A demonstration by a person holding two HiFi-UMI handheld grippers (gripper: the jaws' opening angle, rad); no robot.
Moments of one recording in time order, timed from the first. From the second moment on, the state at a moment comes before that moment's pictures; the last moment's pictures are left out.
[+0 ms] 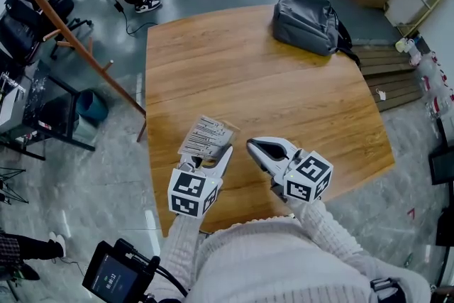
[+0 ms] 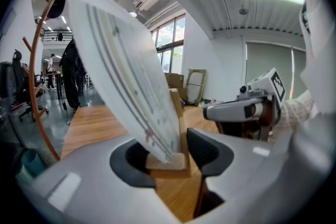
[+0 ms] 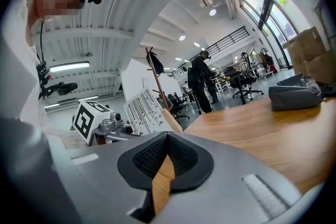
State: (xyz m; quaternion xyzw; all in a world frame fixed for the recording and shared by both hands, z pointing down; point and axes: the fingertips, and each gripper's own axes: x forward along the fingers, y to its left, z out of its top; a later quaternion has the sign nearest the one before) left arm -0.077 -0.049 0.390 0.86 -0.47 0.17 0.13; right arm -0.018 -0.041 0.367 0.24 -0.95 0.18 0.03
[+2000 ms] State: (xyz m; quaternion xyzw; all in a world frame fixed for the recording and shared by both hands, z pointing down) left arm -0.089 -0.169 0.571 0.82 -0.44 0.35 0.13; right arm -0.016 -0.108 0.500 0.26 -0.91 0.30 0.09
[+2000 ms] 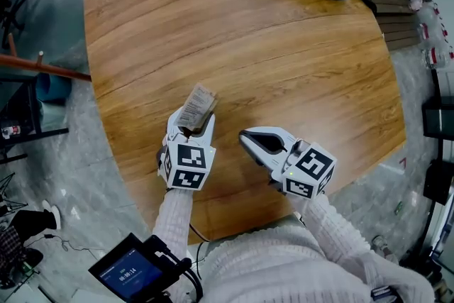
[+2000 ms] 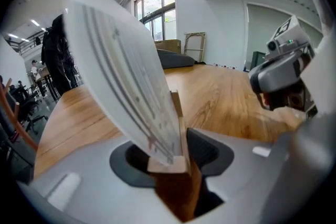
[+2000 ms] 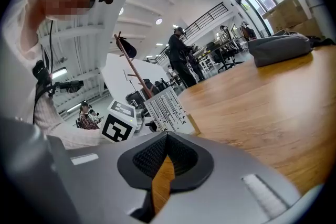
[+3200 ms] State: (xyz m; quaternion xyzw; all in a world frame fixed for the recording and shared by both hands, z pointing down) left arm -0.126 -0.114 0.467 0.81 -0.52 0.23 0.16; right arm -0.033 -0.088 0.445 0.24 -0.94 0.24 0.11
